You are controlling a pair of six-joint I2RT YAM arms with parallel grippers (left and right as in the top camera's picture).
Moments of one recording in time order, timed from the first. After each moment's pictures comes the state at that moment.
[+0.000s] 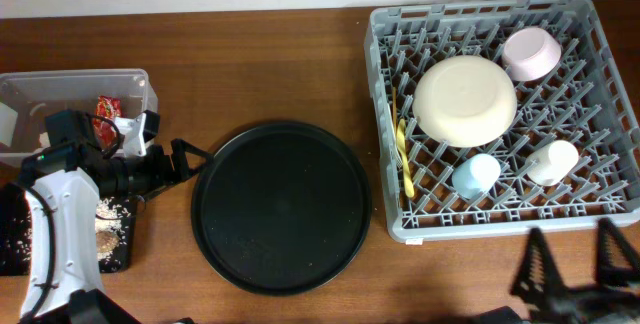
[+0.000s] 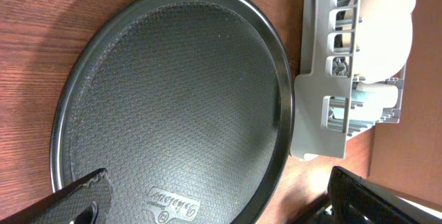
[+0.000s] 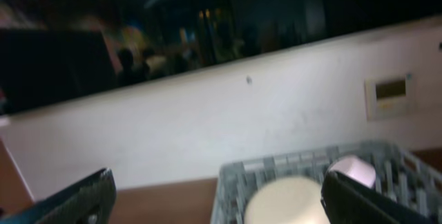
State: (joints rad) left arm 0.39 1.49 1.14 -1.08 0.77 0.14; right arm 0.25 0.02 0.81 -0.58 0.16 0.21
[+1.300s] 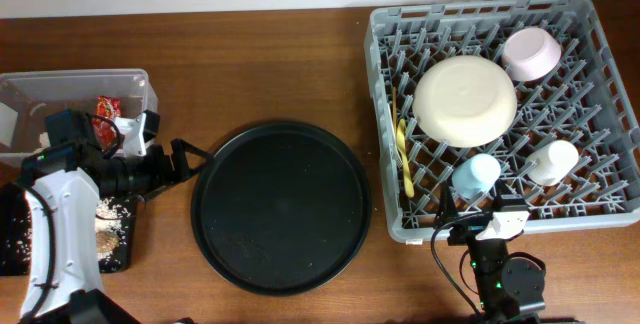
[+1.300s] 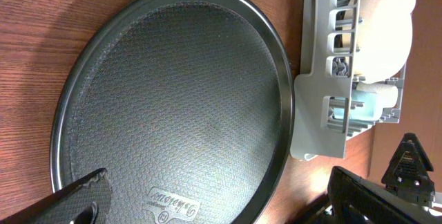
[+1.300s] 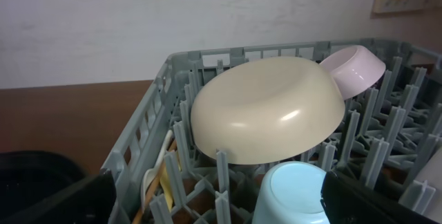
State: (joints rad) left arm 0.39 1.49 1.14 -1.09 0.77 0.14; right arm 0.12 0.01 0.01 -0.06 0.09 0.09
